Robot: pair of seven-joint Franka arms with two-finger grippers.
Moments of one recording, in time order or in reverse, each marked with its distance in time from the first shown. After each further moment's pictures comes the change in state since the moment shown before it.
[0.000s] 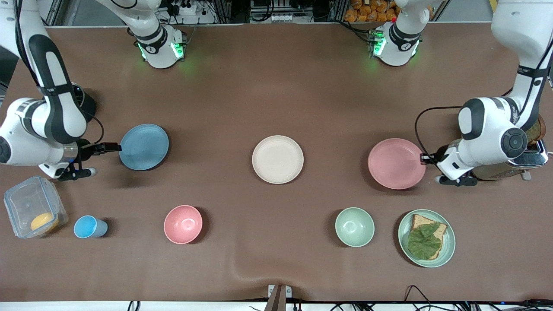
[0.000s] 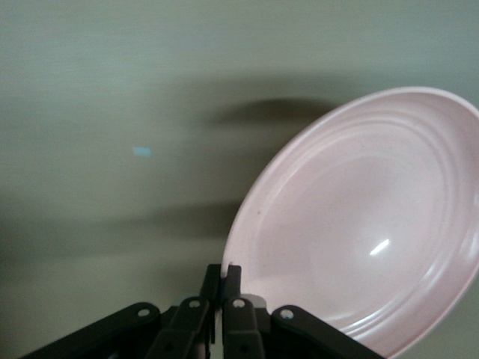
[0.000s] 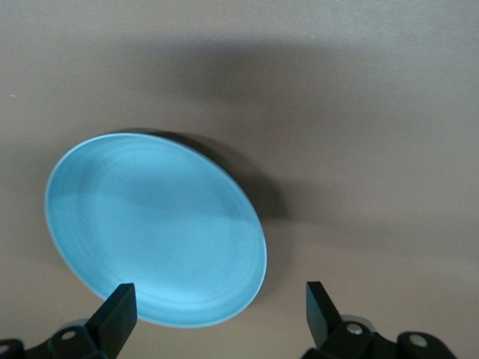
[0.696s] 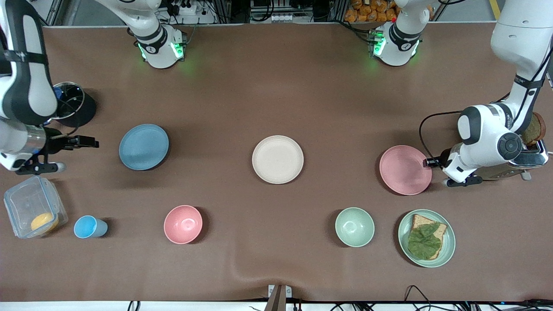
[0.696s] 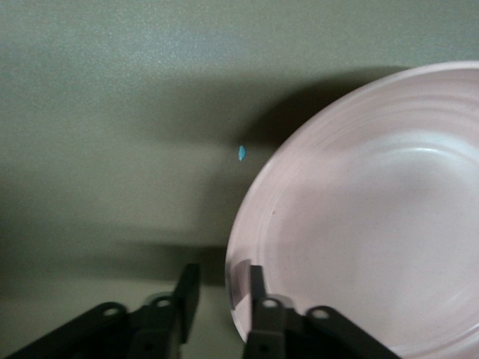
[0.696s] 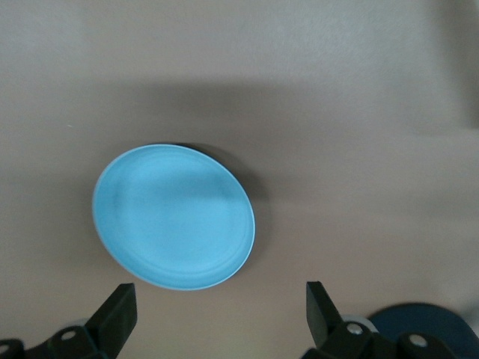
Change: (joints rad) left arm -0.002 0.123 0.135 -0.049 0.082 0.188 -0.086; right arm 0.008 -0.162 -0.001 0.052 -0.045 -0.116 0.105
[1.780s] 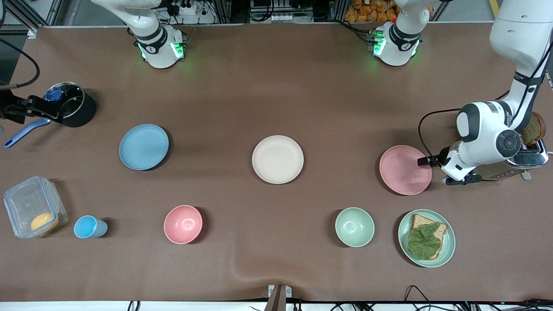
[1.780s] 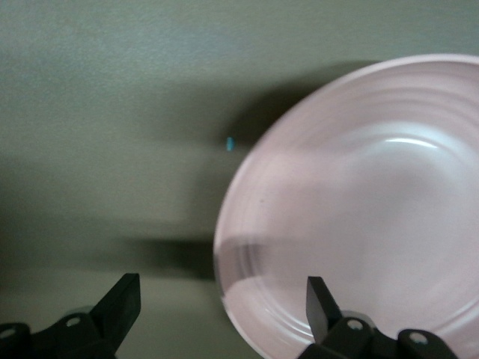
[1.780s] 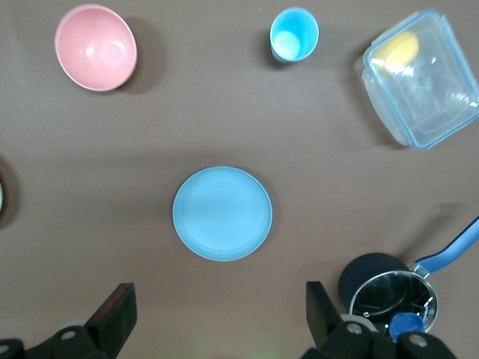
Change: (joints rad) left arm -0.007 -0.026 0.003 -0.019 0.000 0.000 -0.010; right arm 0.138 -0.148 0.001 0.416 -0.042 -0.401 0.242
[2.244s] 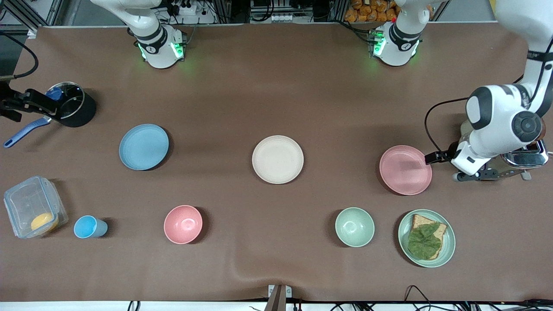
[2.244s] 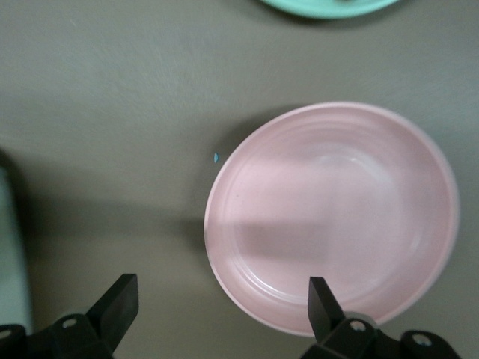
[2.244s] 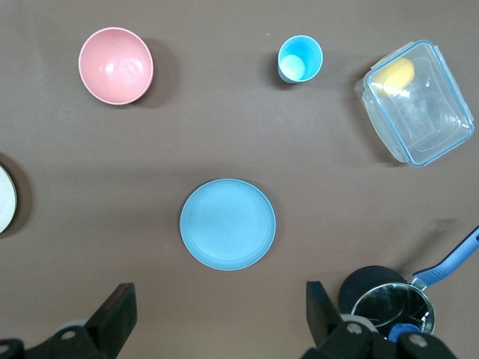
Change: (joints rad) left arm -0.039 -0.126 -0.001 -0.006 0.000 -0.056 -0.022; right arm 0.024 -0.037 0.002 0.030 0.000 0.010 0.000
